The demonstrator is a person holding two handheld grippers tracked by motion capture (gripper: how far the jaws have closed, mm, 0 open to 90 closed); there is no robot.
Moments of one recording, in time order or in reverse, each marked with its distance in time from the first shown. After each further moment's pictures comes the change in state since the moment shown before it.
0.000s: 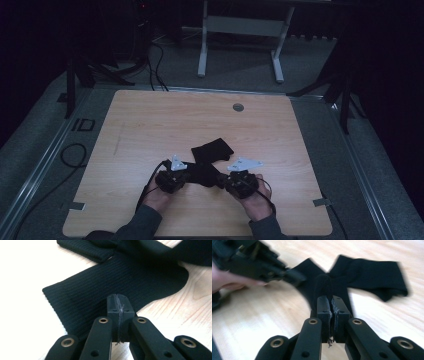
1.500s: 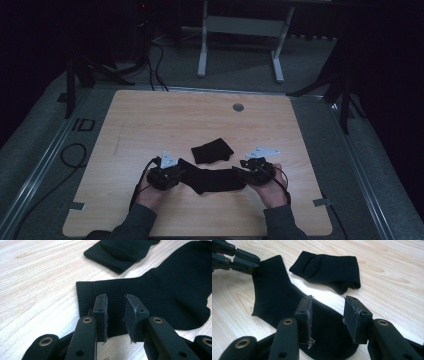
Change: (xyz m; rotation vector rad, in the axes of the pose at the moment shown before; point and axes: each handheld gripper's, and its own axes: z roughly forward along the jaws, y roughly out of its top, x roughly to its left) left arm 0.016 -0.004 -0.017 -0.084 0.046 -0.050; right arm -0.054 0.001 -0.013 0.030 -0.096 0.040
